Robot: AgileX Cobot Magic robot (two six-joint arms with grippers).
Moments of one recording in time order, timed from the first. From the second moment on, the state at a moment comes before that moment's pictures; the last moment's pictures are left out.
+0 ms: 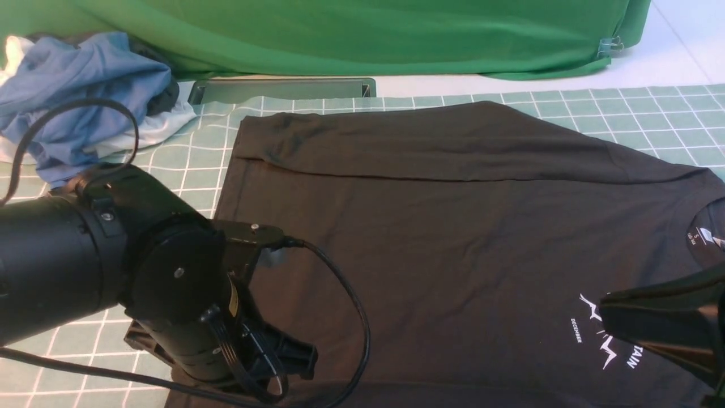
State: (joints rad) right arm 0.58 0.76 -0.73 0.36 0.76 -0.17; left arm -0.68 1.41 -0.85 0.04 0.92 -0.41
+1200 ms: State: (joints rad) right arm 0.58 0.76 -0.73 0.36 0.72 -0.19; left arm -0.67 1.53 -0.69 0.01 0.62 -0.54
